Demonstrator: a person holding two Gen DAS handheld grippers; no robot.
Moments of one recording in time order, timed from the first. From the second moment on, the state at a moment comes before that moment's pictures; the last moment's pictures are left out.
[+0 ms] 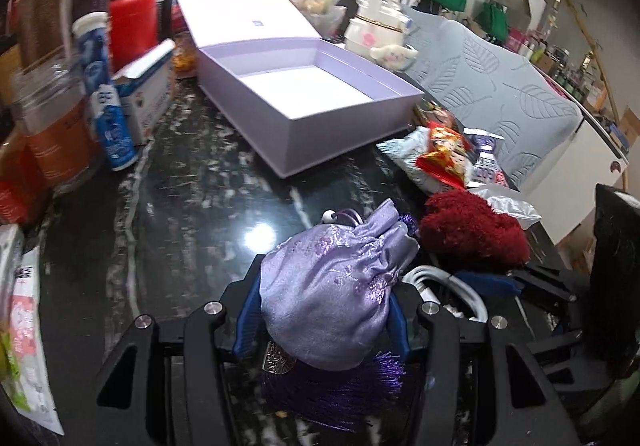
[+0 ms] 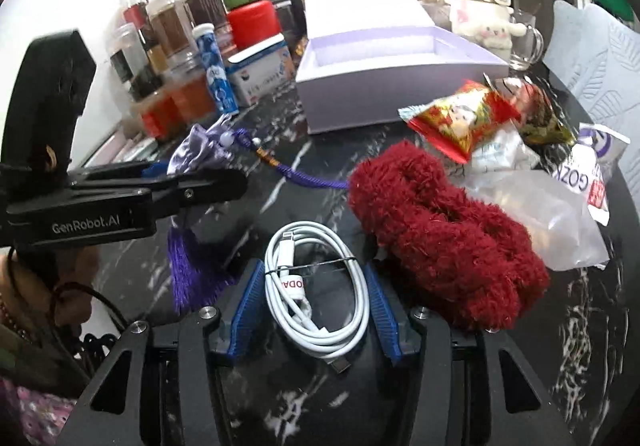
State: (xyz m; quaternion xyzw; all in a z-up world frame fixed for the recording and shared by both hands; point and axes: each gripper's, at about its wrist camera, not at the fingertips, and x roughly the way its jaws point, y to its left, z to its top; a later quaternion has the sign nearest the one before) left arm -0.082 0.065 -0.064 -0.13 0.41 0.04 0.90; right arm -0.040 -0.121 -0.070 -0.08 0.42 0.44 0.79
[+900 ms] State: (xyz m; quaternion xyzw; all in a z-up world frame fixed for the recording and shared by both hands) left arm -0.064 0.081 0.026 -0.07 0.29 0.08 0.95; right arm -0.024 -0.103 0.027 -0.07 0.30 0.50 0.81
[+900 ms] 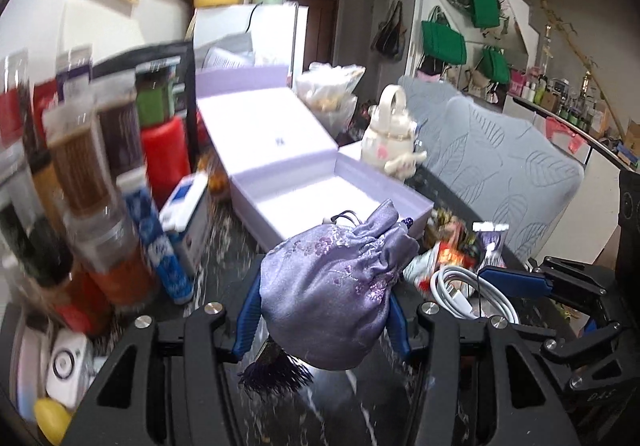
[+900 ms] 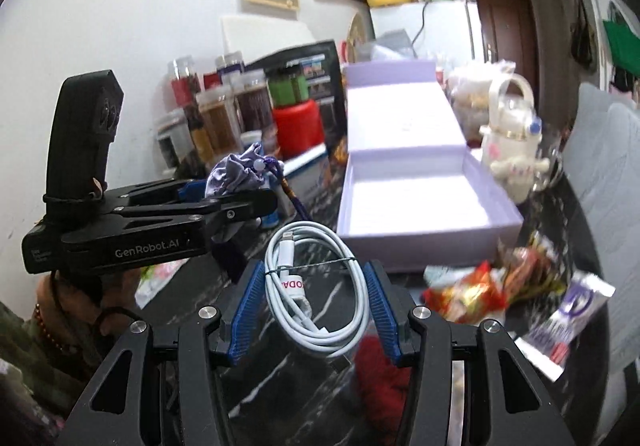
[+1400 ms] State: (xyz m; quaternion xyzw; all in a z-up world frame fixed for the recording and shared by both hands) left arm -0.019 0.081 0.084 -0.02 0.22 0.08 0.97; right arm 0.023 -0.098 0.081 -0.07 0.25 0.48 0.84
